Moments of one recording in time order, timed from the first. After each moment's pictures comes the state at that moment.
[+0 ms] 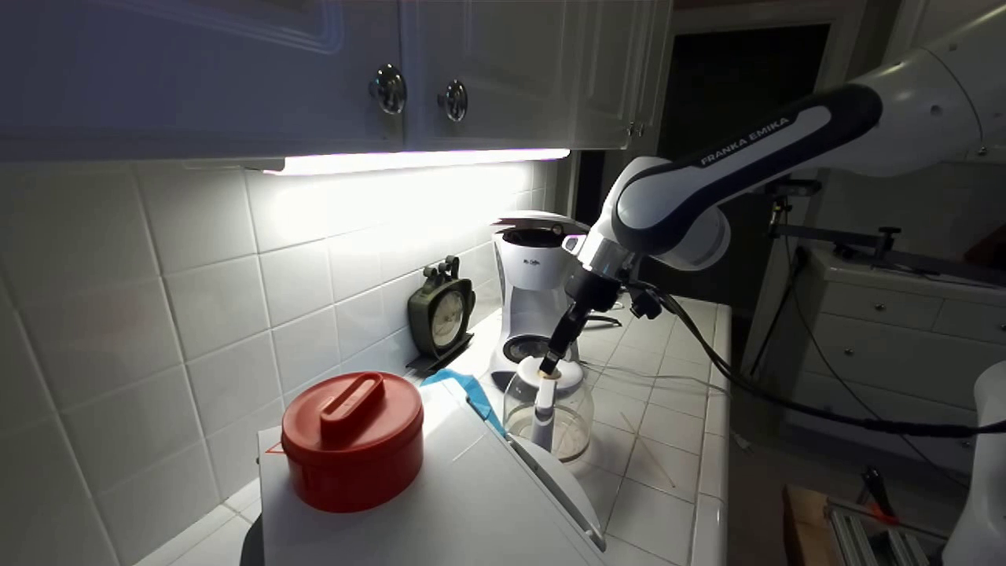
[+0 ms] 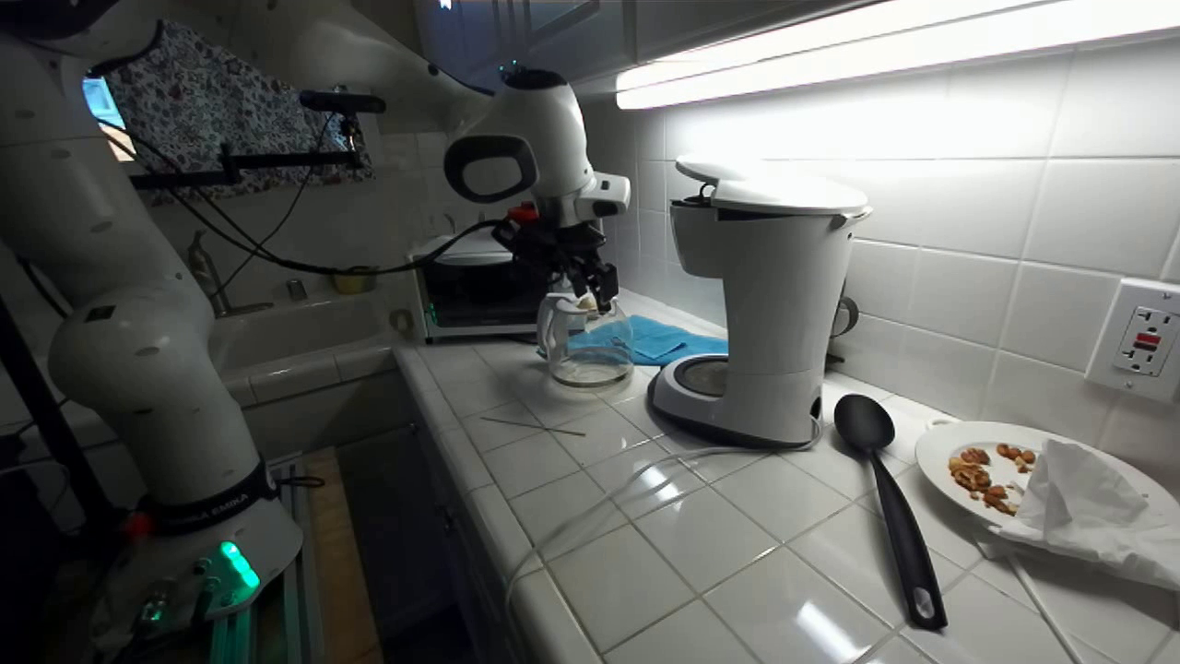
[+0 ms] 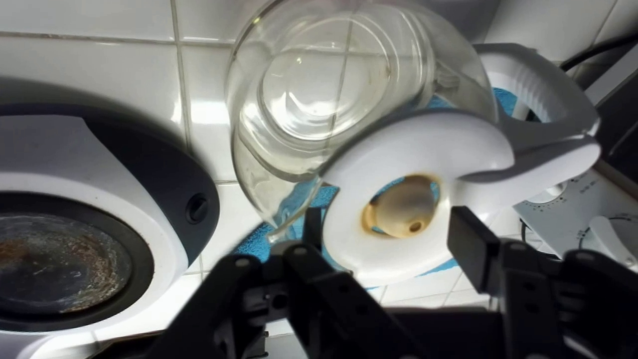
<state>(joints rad) -0.02 -0.12 -0.13 -2.34 0.46 2.48 -0.52</state>
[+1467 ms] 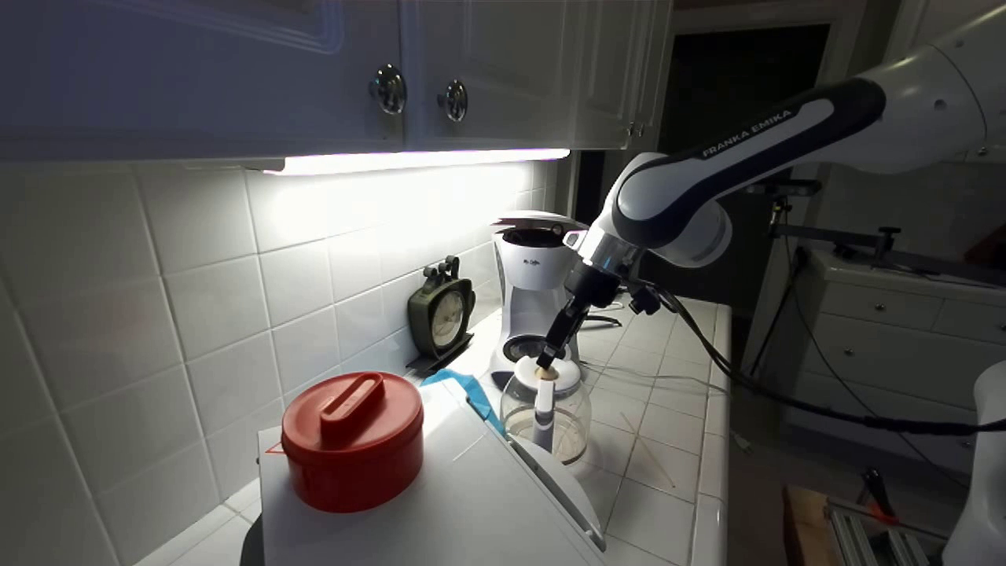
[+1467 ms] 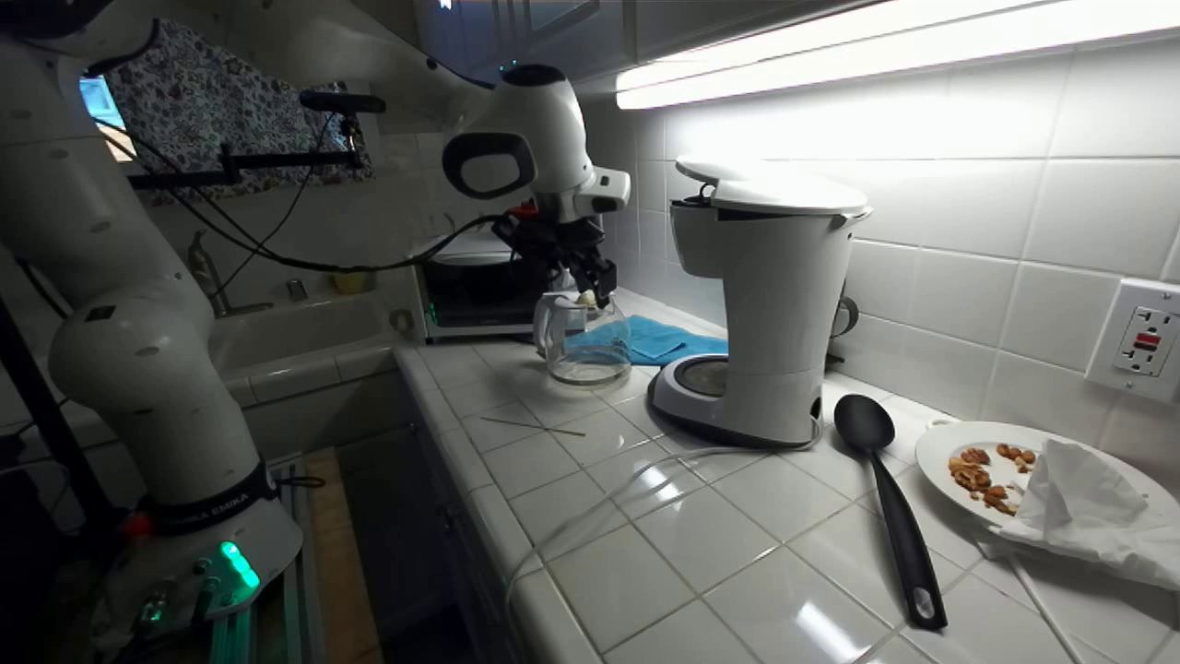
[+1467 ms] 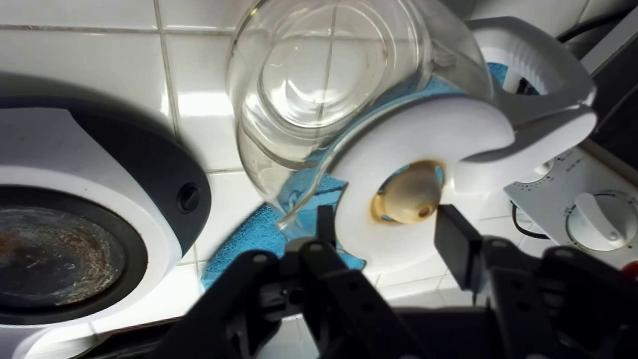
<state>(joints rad) -0.02 -0.13 -0.13 -2.34 0.49 2.48 -0.52</state>
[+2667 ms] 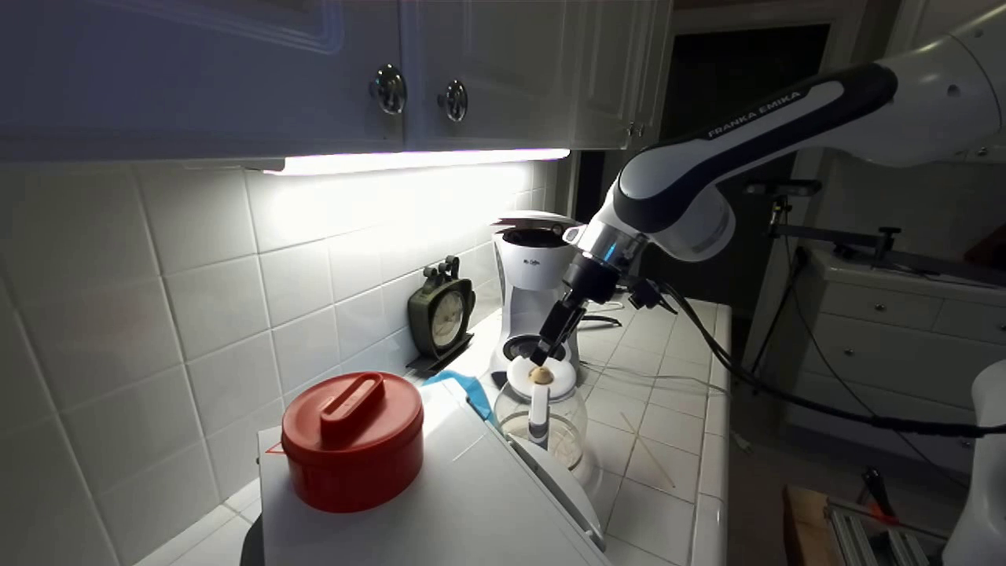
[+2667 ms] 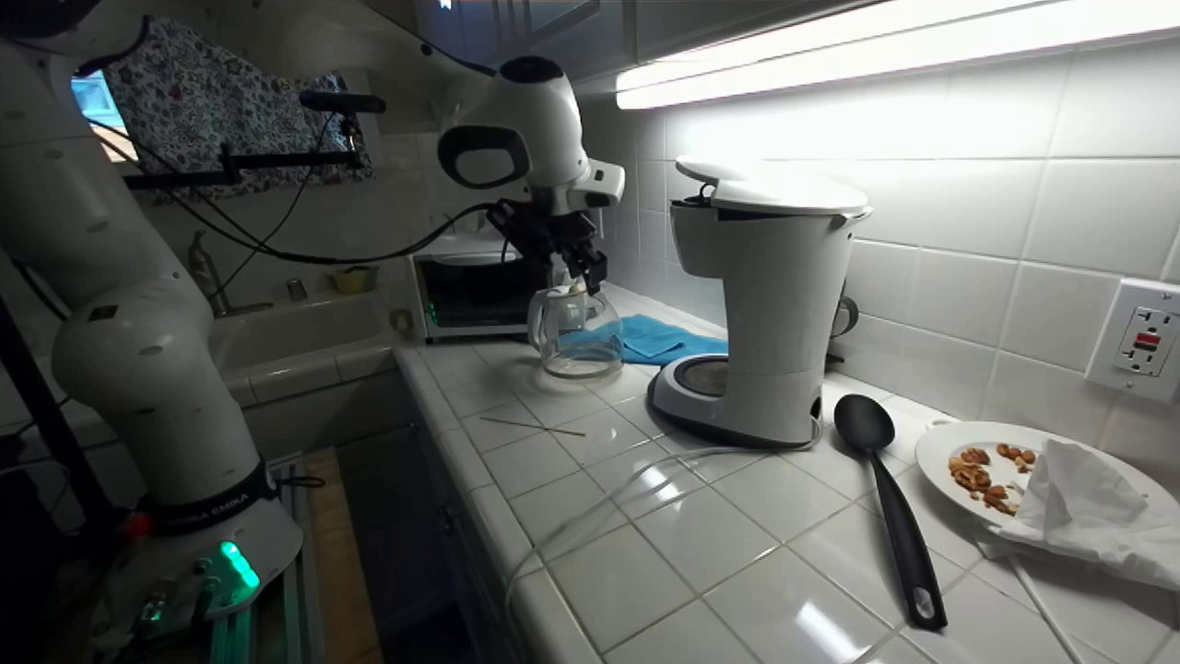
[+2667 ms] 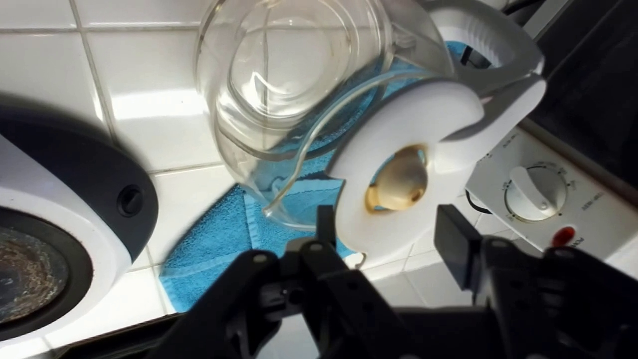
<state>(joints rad) 0.00 -0.15 -0.13 -2.33 0.60 2.43 -0.53</state>
